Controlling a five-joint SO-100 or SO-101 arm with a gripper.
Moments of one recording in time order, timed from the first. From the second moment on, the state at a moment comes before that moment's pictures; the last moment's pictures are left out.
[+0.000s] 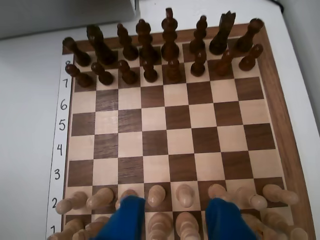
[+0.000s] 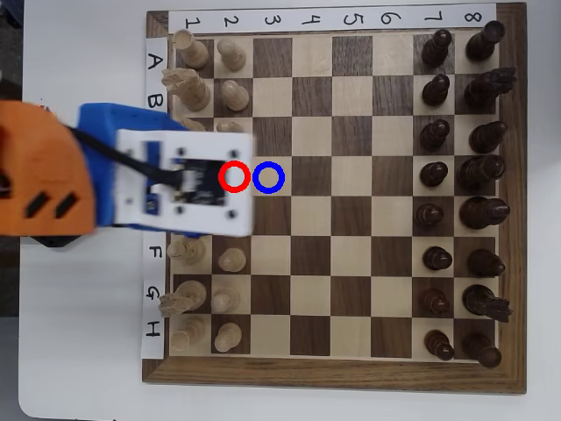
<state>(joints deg) -2.3 114.8 73.3 96.6 100.5</state>
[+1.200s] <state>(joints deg) -1.5 113.9 105.5 86.0 100.5</state>
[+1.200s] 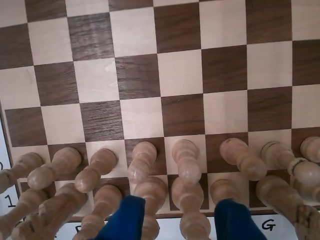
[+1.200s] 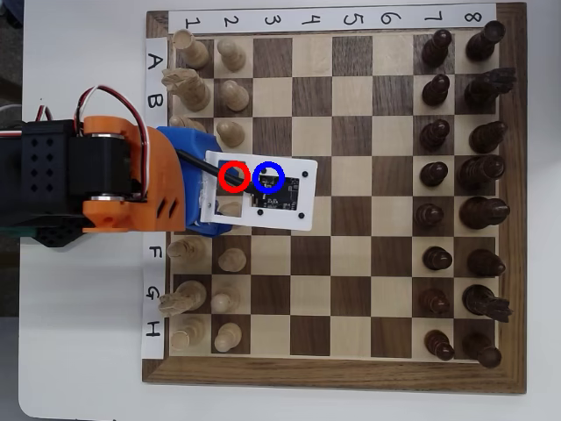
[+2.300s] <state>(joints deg) -6.2 113.9 110.7 81.4 100.5</state>
